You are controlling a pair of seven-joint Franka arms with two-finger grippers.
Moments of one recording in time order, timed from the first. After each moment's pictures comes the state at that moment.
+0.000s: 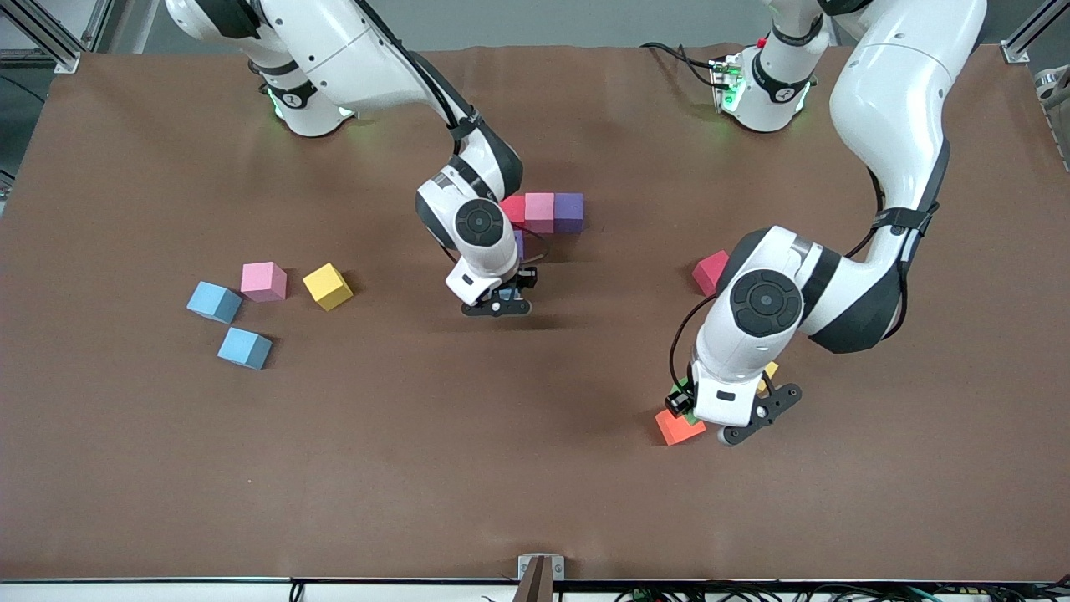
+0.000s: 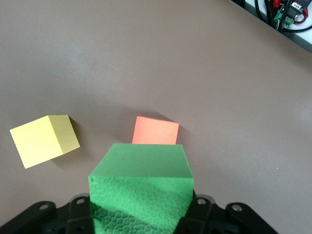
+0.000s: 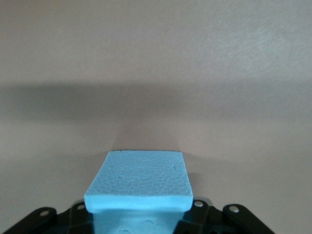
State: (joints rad) left arm -0.06 0.75 -0.52 -1.26 0.47 2.00 -1.18; right arm 0.70 0.68 0.07 -1.74 0.05 2.36 0.68
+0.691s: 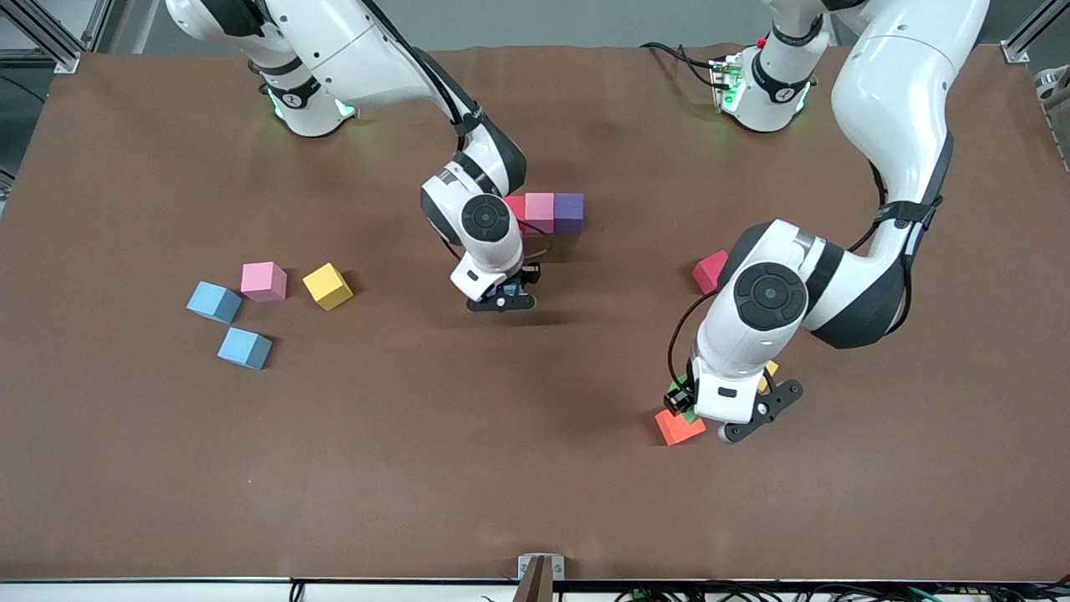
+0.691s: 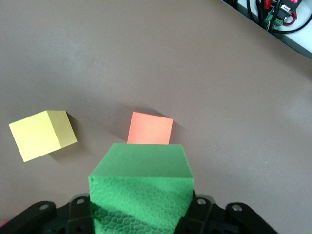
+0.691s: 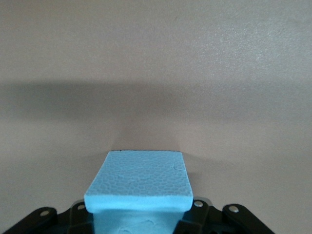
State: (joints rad) left arm -0.06 0.73 -0.52 -1.26 0.44 2.00 -1.18; right arm 0.71 0.67 0.07 -1.74 0.05 2.35 0.68
